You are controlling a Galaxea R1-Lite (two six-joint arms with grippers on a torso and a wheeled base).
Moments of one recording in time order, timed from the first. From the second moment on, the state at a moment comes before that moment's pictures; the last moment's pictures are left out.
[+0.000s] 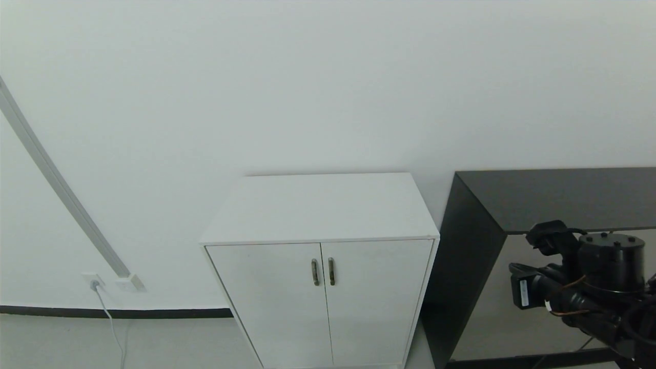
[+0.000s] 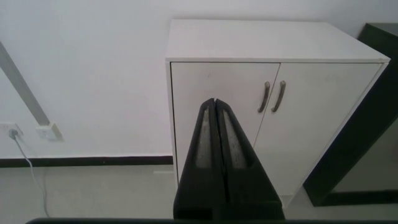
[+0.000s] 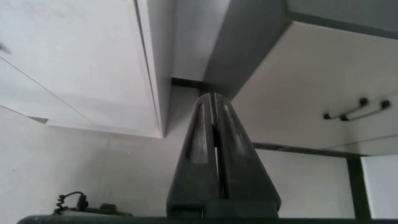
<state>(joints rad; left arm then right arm) 0.00 0.00 0.00 0.00 0.02 -0.02 0.32 1.70 -0.33 -0.96 -0.26 -0.04</state>
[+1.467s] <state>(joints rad) 0.00 0.00 0.00 0.00 0.02 -0.02 0.33 1.00 -0.01 -0.52 -0.19 -0.09</state>
